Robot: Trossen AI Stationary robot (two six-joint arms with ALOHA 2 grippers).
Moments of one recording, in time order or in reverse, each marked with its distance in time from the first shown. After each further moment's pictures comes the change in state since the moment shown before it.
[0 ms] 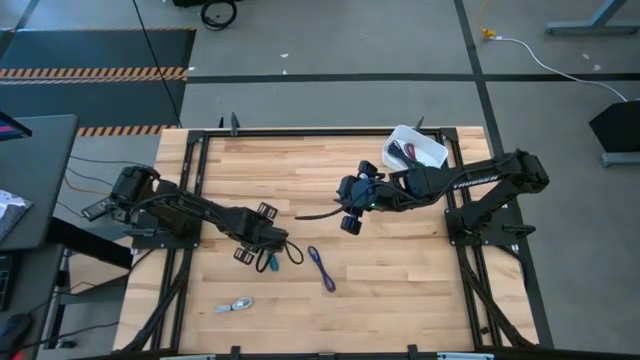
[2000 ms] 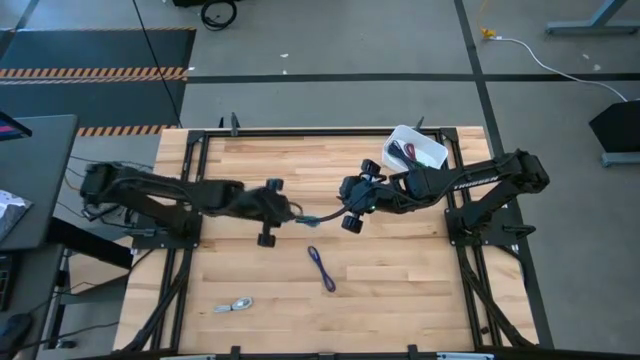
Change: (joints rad) left arm 0.162 -0.296 -0.001 0.408 0.097 -0.048; right arm 0.010 -0.001 0.000 -0.031 0.081 -0.023
